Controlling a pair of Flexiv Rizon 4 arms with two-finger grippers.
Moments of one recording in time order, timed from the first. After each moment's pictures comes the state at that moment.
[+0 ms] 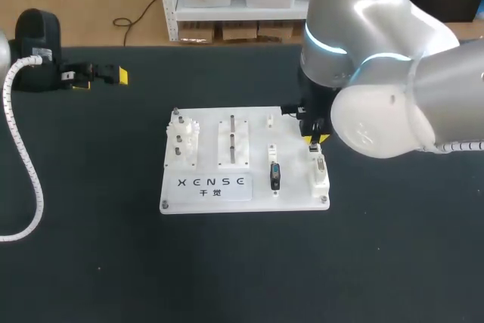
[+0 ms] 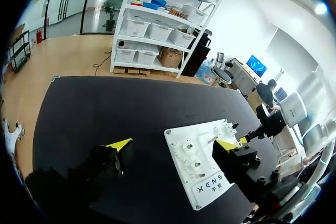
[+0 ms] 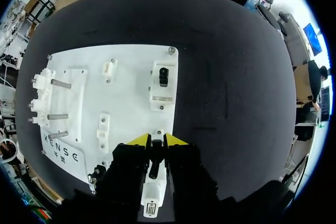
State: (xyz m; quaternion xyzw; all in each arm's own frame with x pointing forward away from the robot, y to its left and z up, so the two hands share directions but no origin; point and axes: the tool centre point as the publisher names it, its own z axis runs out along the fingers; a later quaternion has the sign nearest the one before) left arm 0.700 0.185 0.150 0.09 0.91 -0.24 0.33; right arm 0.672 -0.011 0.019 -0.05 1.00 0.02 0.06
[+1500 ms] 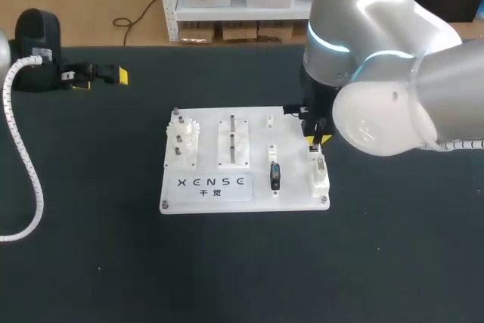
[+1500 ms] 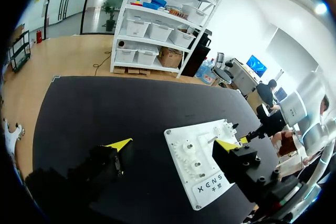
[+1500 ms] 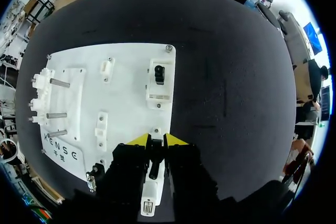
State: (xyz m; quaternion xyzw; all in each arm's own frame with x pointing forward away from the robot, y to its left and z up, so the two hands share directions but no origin) left arm 0.700 0.185 0.150 0.09 0.91 -0.24 0.33; right arm 0.670 -0.014 0.019 -0.04 1.00 0.02 0.05
